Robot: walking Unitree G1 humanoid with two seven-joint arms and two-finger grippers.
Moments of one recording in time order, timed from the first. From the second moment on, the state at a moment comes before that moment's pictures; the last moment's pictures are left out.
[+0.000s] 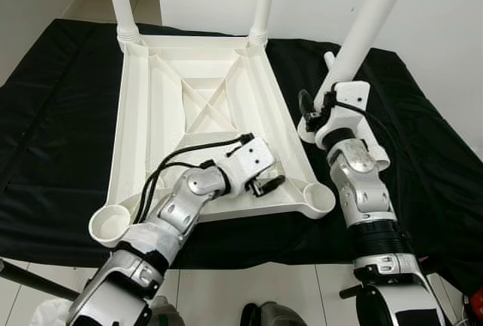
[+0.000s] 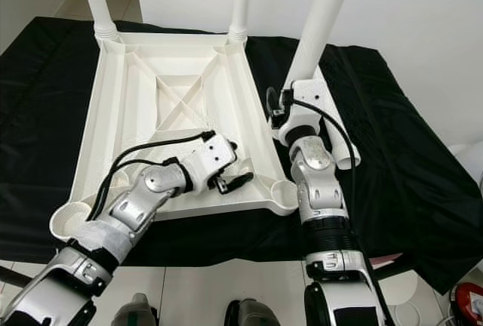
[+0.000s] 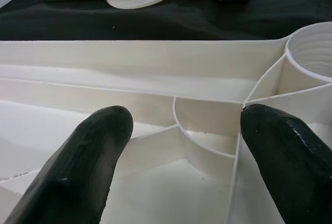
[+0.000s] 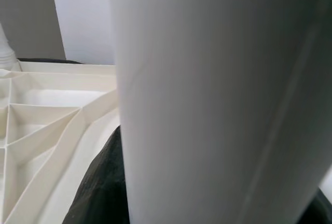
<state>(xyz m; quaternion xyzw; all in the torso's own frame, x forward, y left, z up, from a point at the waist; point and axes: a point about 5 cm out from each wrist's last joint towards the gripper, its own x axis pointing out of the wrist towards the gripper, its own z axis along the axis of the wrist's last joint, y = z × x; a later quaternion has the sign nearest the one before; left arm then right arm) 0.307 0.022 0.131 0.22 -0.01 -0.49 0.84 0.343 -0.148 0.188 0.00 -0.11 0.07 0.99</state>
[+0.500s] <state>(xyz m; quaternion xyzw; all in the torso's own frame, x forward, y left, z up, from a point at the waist) 0.308 0.019 0.125 0.28 -0.01 -0.50 0.82 0.335 -0.148 0.180 0.01 -0.11 0.08 0.99</state>
